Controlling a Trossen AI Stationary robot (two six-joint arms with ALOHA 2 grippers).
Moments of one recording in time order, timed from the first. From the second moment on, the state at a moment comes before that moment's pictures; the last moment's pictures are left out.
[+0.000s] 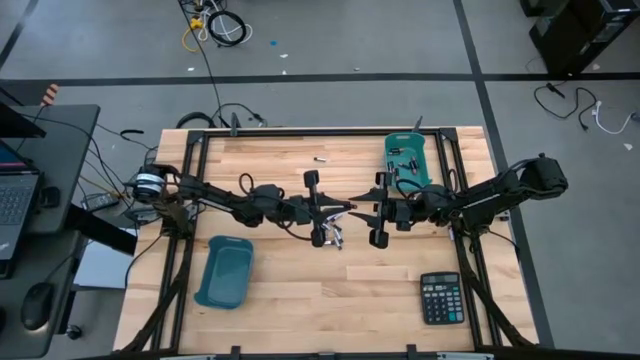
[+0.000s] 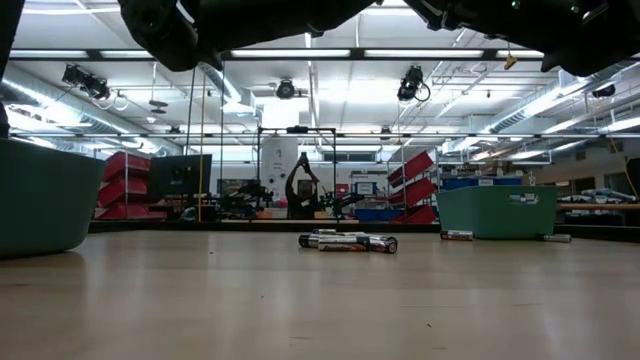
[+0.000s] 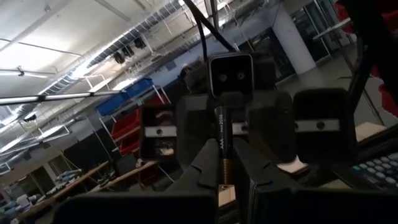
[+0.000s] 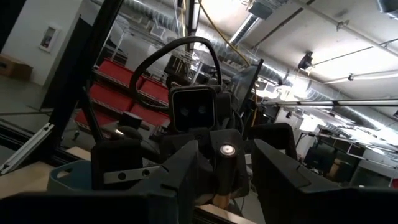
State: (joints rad) left arm -0.05 1.72 0.88 1.13 -0.05 0.55; right arm 0.10 1.34 0.46 1.22 0.05 -0.46
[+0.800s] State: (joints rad) left arm -0.05 1.72 0.88 1.13 -0.07 0.54; right arm 0.08 1.34 0.46 1.21 0.05 -0.47
